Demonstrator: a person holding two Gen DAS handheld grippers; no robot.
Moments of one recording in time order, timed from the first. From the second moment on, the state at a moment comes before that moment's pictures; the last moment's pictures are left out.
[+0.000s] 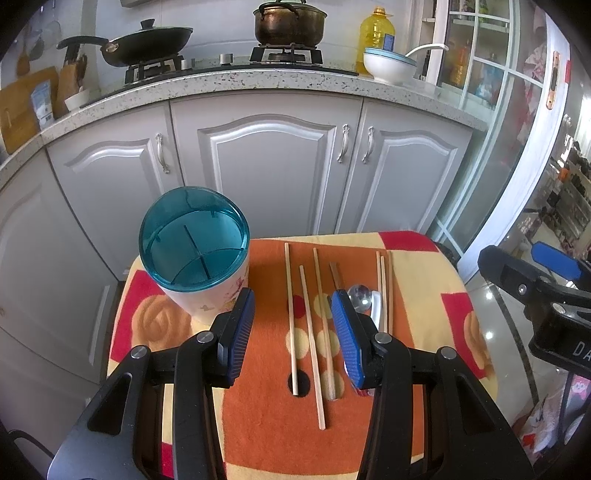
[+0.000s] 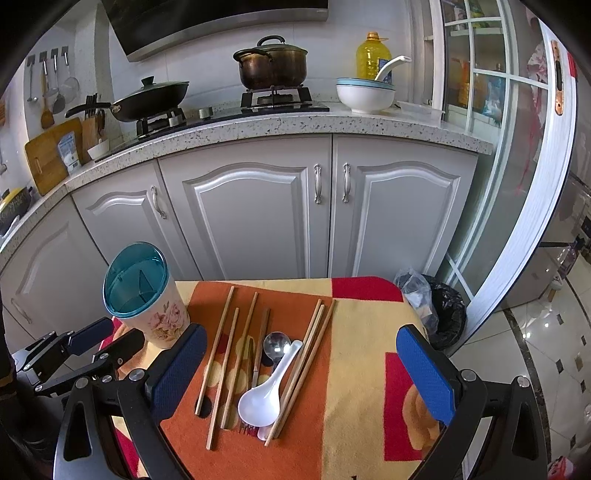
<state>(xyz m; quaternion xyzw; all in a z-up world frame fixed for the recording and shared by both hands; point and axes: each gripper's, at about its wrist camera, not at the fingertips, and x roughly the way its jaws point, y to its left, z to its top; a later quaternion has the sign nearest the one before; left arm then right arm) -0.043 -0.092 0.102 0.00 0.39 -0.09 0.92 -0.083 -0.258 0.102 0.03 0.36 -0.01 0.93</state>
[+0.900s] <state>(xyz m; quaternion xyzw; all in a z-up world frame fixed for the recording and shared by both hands) -0.041 -0.094 0.096 0.00 0.40 -0.09 0.91 -0.081 -0.259 0.094 0.03 0.38 -0.01 0.93</state>
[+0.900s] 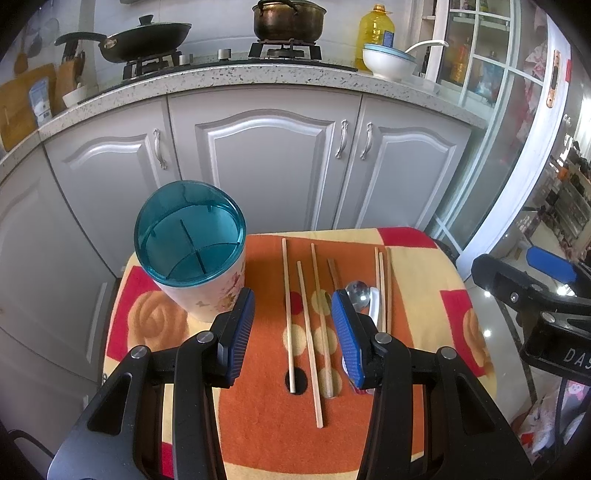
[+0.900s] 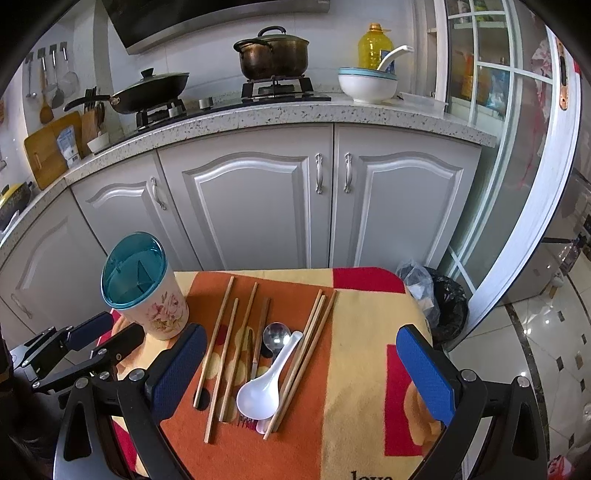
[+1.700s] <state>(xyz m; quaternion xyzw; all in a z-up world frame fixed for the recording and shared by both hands) -0.037 -0.097 0.088 0.00 0.41 -0.09 0.91 -0.076 -0.258 0.082 0.01 0.39 -0.01 0.92</state>
